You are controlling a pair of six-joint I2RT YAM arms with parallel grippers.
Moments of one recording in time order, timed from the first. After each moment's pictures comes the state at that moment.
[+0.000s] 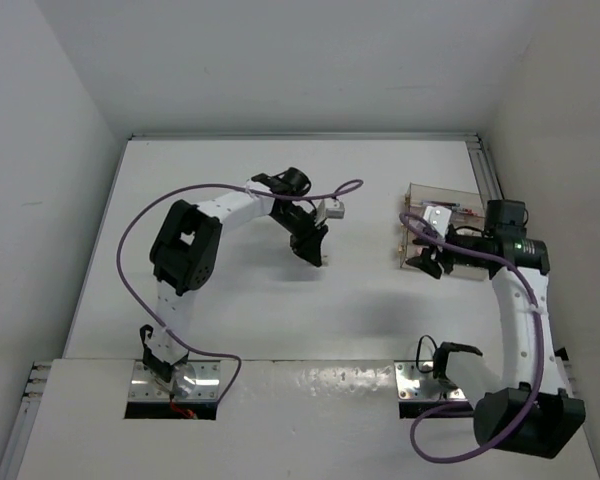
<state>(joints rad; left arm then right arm) -0.58 2.10 1.62 -0.80 0.86 0.68 -0.22 0.97 0.93 -1.01 -0.97 -1.22</state>
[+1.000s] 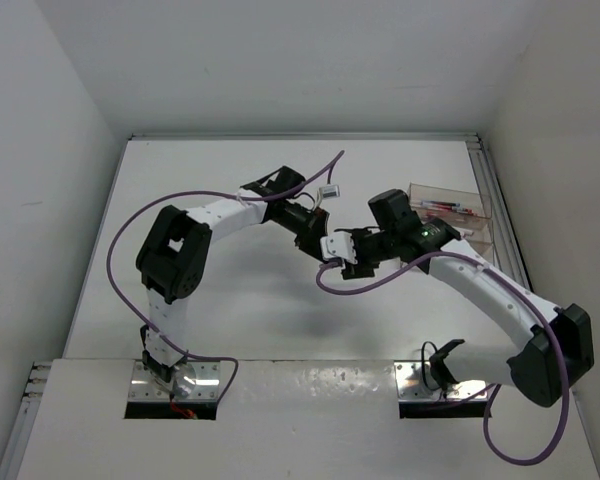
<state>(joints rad) -0.58 1.99 1.46 -0.49 1.38 0.03 0.56 1.24 0.97 -0.65 -0.56 -1.12</state>
